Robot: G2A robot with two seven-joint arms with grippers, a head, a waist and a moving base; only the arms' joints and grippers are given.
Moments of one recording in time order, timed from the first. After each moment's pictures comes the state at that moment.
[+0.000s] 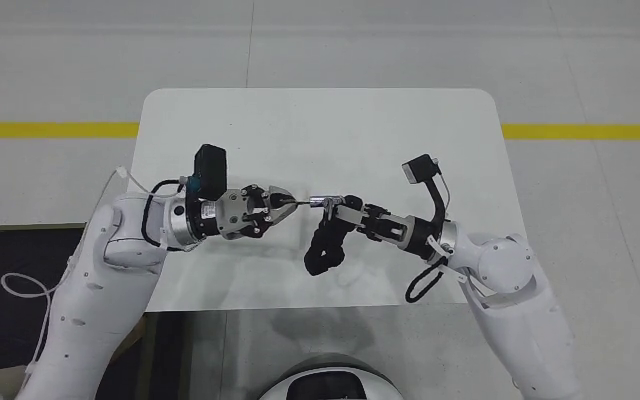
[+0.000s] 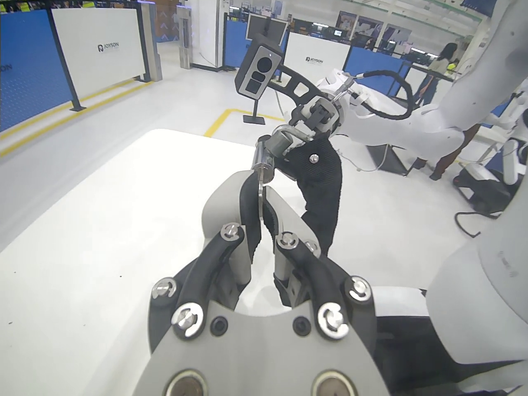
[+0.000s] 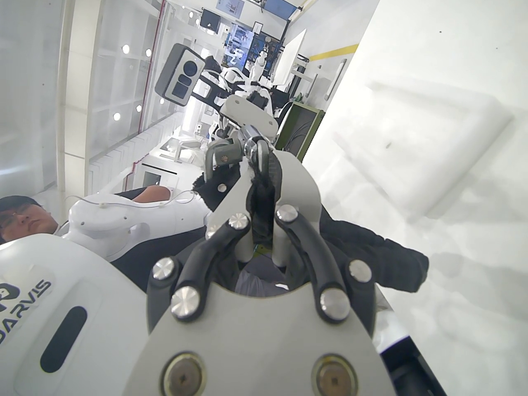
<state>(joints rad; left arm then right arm) 1.29 -0.95 -1.38 -1.87 0.56 -1.01 -0.40 -1.38 -1.18 1.28 -1.97 0.12 -0.14 0.87</state>
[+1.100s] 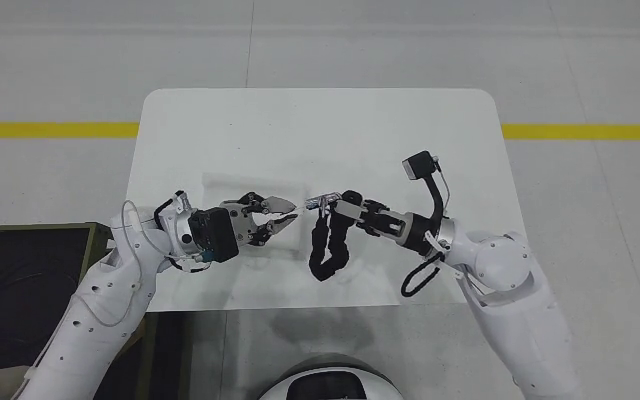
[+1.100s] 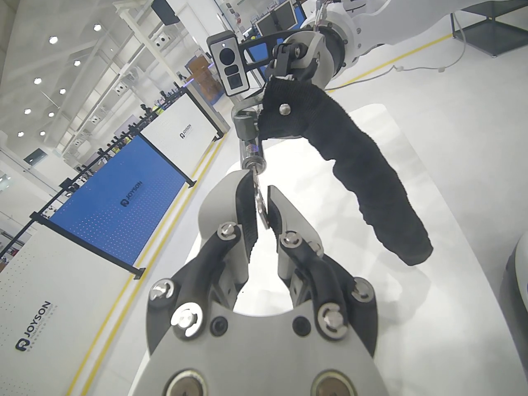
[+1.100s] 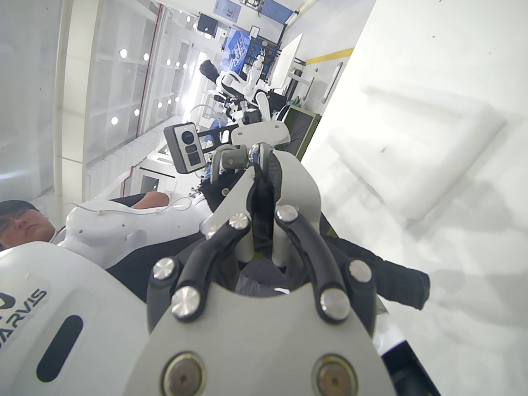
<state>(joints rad) 1.33 -0.92 -1.34 -1.82 1.84 -0.80 0.75 -1.36 -1.17 1.27 -1.96 0.08 -0.13 0.80</state>
